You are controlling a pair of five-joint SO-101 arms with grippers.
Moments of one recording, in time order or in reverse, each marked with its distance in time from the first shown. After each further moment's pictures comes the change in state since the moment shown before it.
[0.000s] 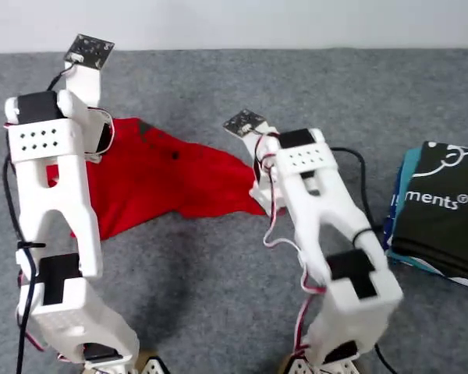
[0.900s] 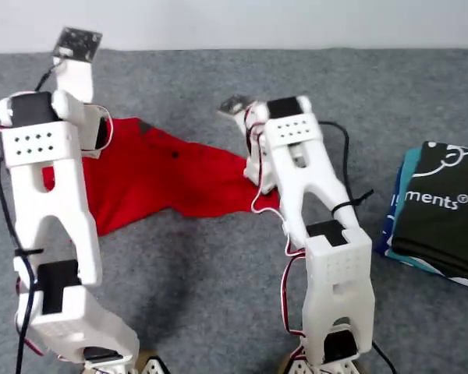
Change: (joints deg) left arm 0.7 -4.7 -2.2 0.8 6.6; right arm 1.1 19.3 -37.9 22.2 2.3
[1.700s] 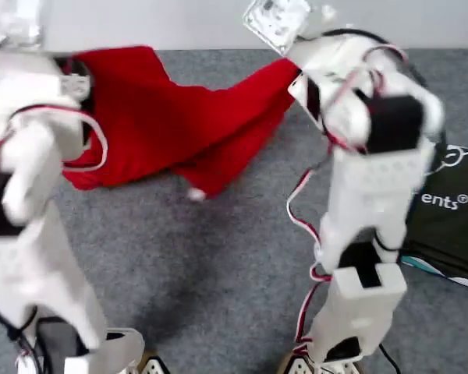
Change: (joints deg) left arm 7.8 -20.5 -23.6 -0.4 3.5; right arm 5.1 -21.3 -44.1 1.7 19.3
